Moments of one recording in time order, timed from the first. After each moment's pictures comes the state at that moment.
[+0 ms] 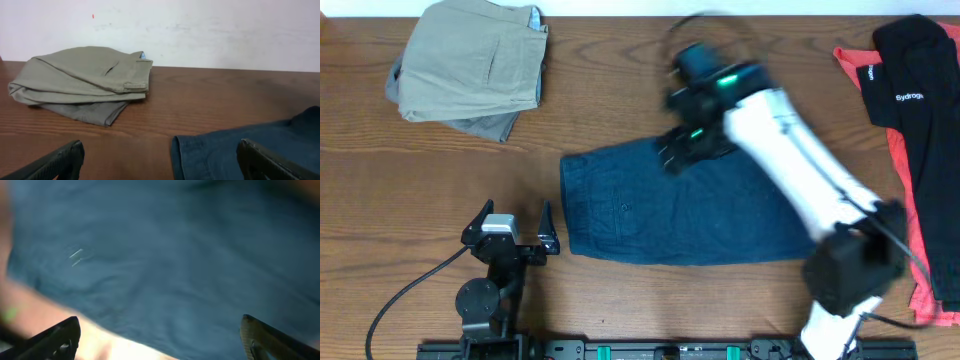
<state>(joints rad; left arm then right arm) 0.05 0.01 0.02 -0.10 0.13 -0.07 0.43 1.91 1.80 -1.30 -0.13 0.13</state>
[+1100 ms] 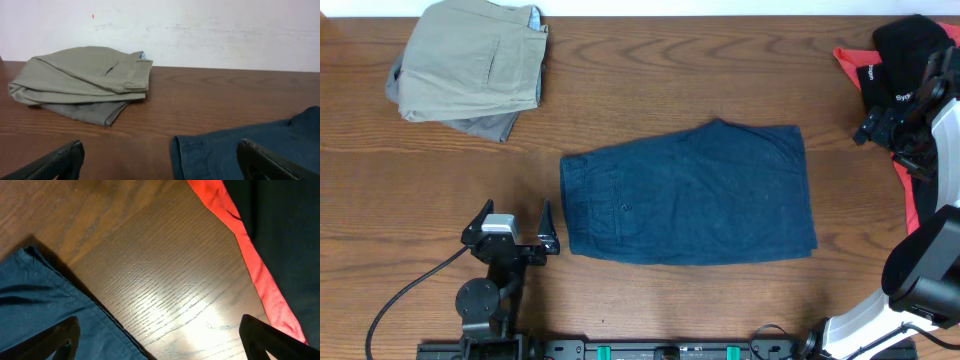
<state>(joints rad) 0.05 0.01 0.02 -0.10 0.13 -0.07 -0.36 1.85 1.59 -1.15 0.06 0.28</state>
